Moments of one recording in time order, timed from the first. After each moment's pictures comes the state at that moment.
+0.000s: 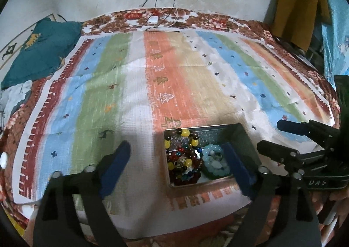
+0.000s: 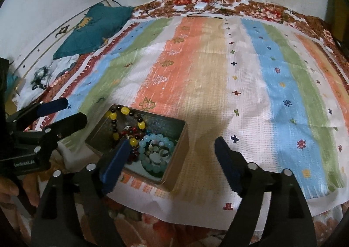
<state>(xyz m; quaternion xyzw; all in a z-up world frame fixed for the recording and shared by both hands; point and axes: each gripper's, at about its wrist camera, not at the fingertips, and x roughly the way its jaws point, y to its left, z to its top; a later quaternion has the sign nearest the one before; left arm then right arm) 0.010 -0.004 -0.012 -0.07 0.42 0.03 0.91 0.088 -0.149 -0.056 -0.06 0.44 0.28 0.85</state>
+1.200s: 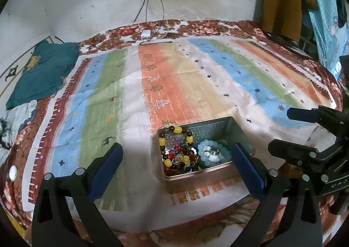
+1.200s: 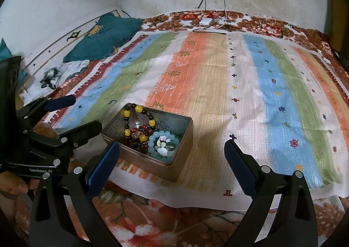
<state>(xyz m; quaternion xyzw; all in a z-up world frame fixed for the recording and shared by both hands) -0.014 -0.029 -0.008 -0.01 0.38 0.02 0.92 0.049 -0.166 -0.041 -0.06 0.39 0.30 0.87</state>
